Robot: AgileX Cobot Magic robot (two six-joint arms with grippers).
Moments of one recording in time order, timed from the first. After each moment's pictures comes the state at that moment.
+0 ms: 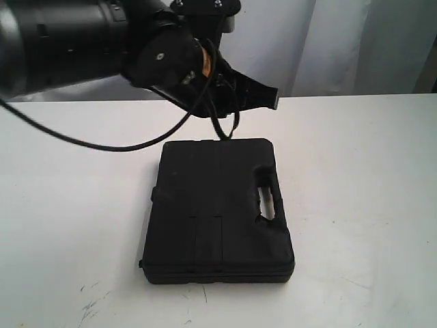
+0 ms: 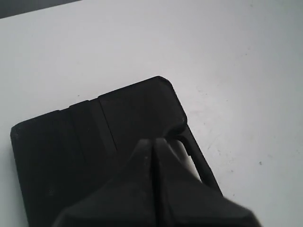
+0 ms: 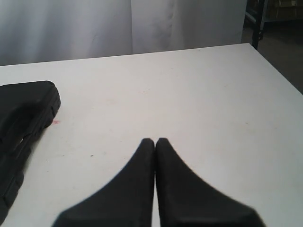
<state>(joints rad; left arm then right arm) -0.78 1.82 -1.50 0.30 0.64 -0.58 0.09 0.00 0.00 0.00 0.35 0.06</state>
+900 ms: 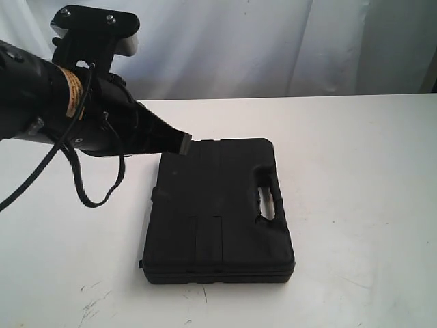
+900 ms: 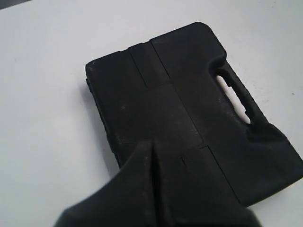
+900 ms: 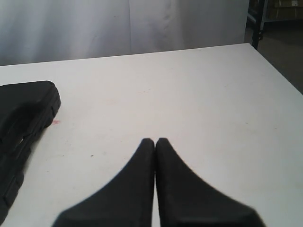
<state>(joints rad) -0.78 1.42 -1.10 0.38 0.68 -0.57 0.09 0.00 0.00 0.00 0.35 0.06</state>
